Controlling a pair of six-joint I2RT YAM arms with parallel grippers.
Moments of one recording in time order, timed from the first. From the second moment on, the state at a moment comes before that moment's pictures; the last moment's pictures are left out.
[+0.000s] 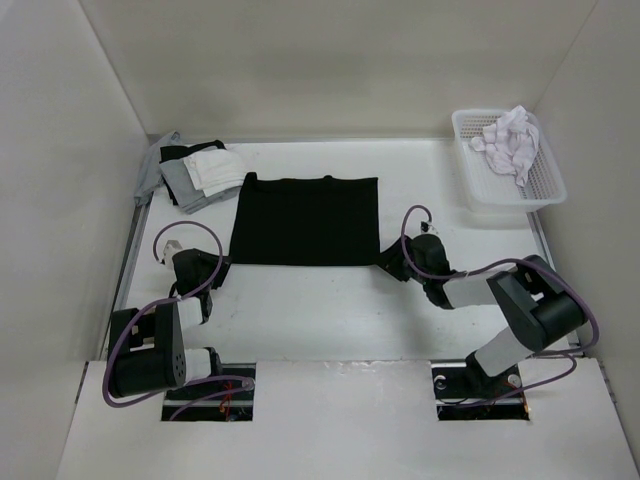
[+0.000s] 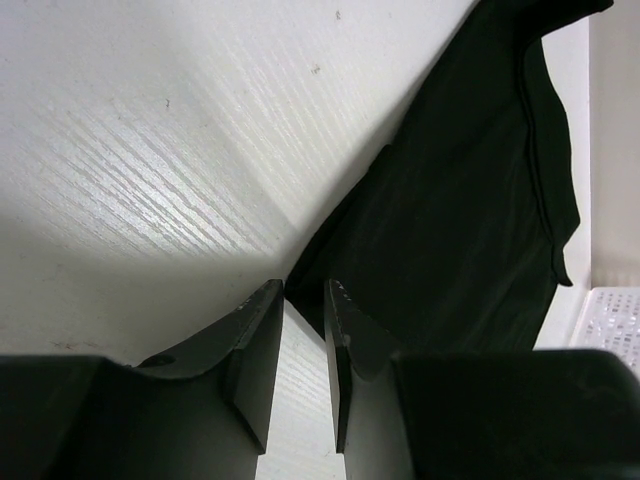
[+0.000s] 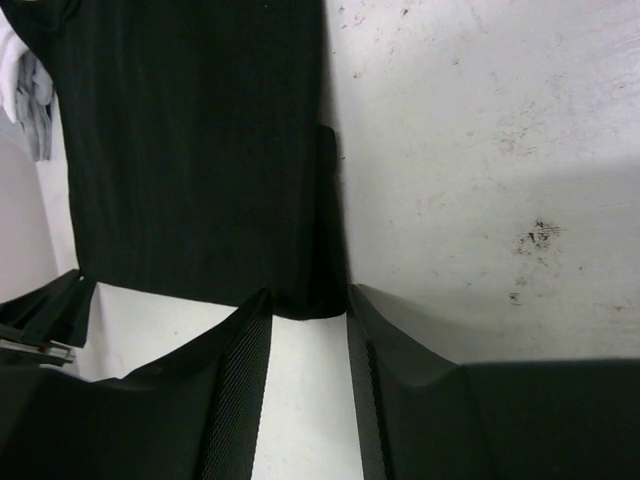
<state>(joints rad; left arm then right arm) 0.15 1.30 0.20 0.52 0.08 -1.01 0.47 1.56 0.42 0.59 -0.05 1.00</state>
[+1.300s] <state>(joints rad) 0.10 0.44 0.34 0.01 0.10 -1.02 0.64 0.69 0.41 0.03 0.14 0.90</state>
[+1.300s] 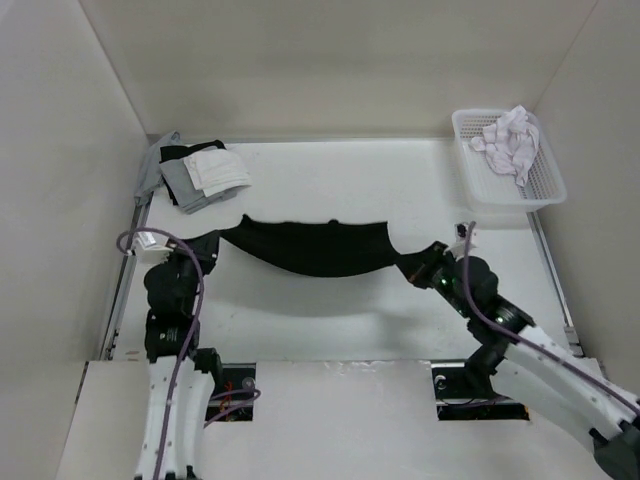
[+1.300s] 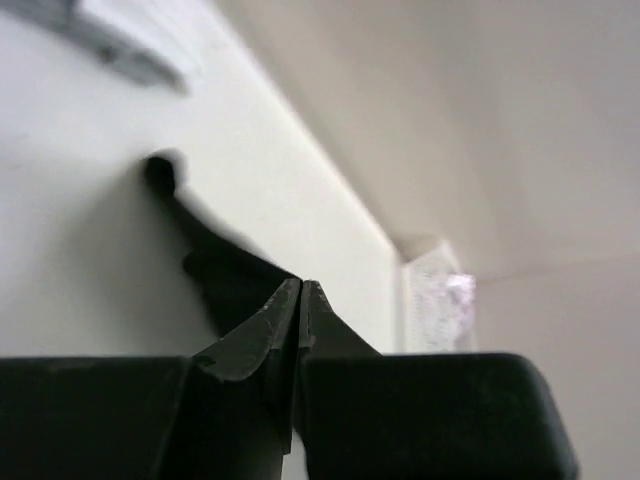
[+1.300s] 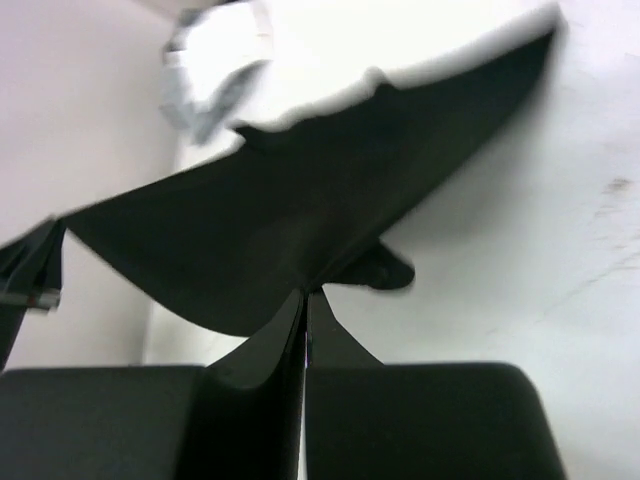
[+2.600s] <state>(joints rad) -0.07 1.52 0.84 0.28 -0.07 -1.00 0.15 1.64 1.10 0.02 -0.18 0.74</state>
